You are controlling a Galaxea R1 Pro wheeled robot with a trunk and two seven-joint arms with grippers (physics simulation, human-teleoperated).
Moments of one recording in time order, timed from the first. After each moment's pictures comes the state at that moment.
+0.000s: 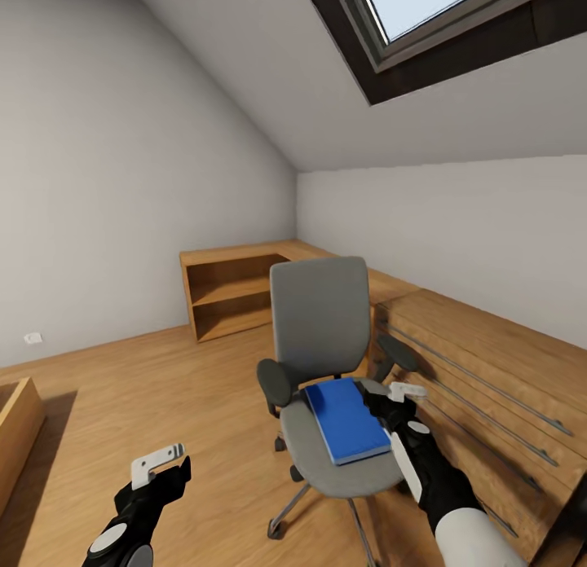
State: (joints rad) left arm 0.02 0.04 -0.12 -1.62 0.41 0.43 0.52; right arm -0.56 0.05 -0.08 -0.80 -0.05 0.15 -0.09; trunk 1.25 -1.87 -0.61
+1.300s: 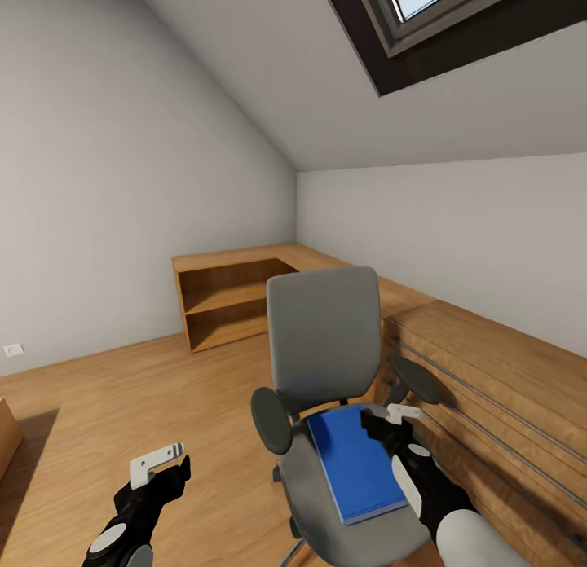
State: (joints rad) left arm 0.02 0.04 -0.12 -1.62 0.41 0.42 0.52; right arm -0.60 0.03 -0.08 -0.53 -0.07 -0.01 -0.01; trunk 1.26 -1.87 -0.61
